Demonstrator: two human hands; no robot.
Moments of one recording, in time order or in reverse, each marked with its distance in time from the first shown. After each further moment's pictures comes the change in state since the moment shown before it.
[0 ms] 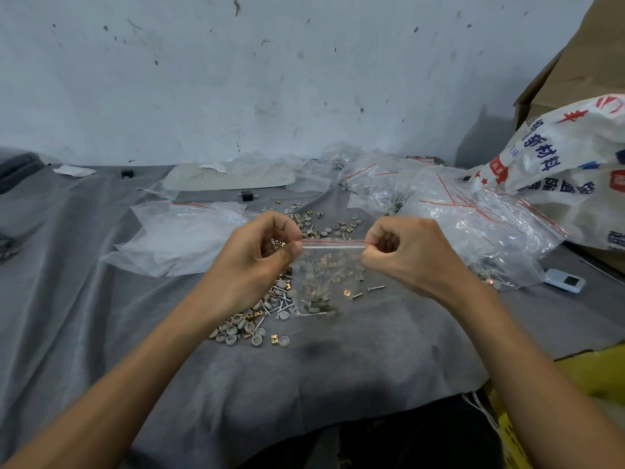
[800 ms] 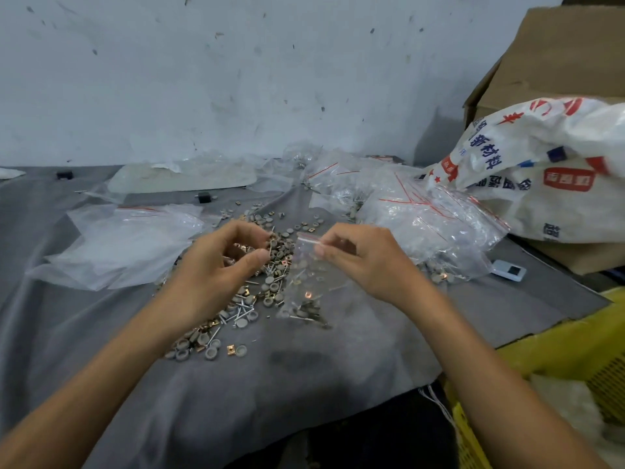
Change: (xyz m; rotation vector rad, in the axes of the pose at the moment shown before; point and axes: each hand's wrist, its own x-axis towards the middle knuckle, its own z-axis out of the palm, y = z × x) left_hand 0.007 -0.011 0.015 0.059 -0.006 -0.048; right_hand -0.005 0.014 0.002 0.100 -0.115 -0.010
